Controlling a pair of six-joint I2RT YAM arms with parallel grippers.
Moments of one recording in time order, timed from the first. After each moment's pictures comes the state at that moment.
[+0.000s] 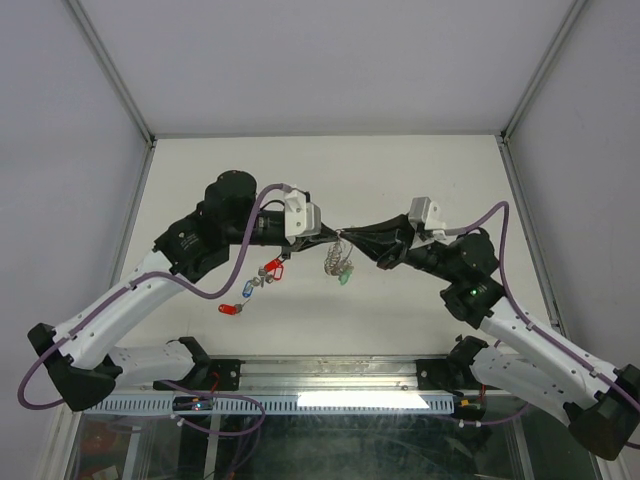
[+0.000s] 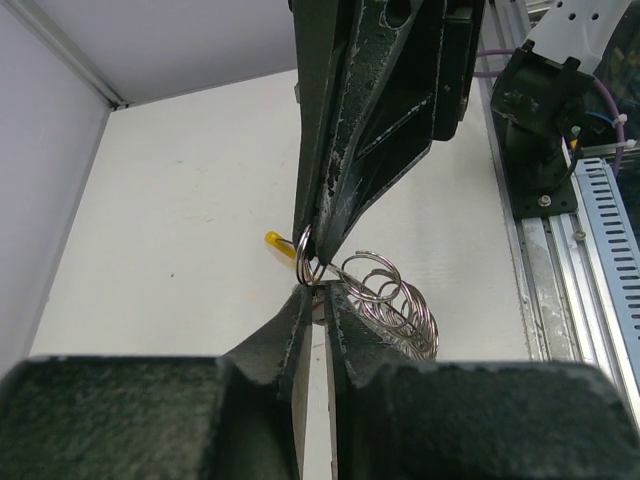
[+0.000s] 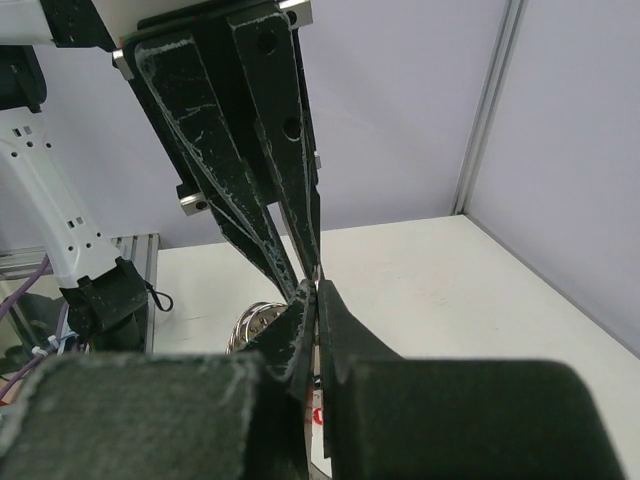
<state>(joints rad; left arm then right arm) -0.82 1.14 1.26 -0.39 0.63 0.47 0.75 0.81 0.65 0.51 -0.51 0.11</state>
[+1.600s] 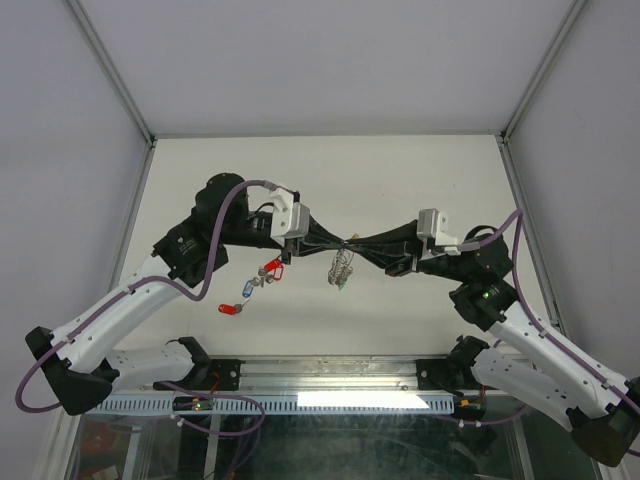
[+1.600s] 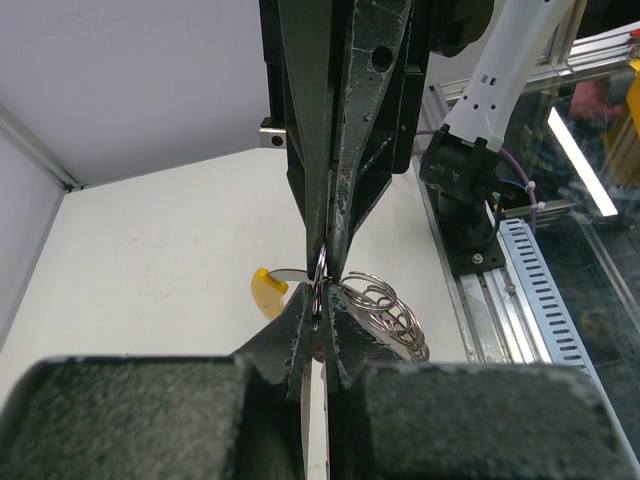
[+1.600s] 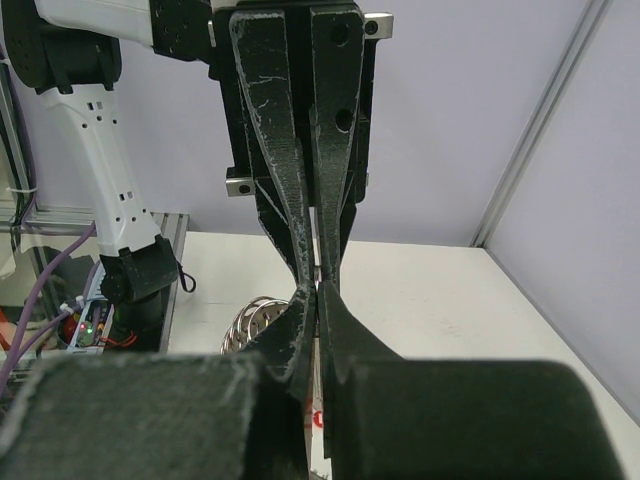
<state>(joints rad) -0.82 1.10 1.21 -0.21 0.79 0.32 0.75 0.75 0.70 0.42 -0.67 0.03</state>
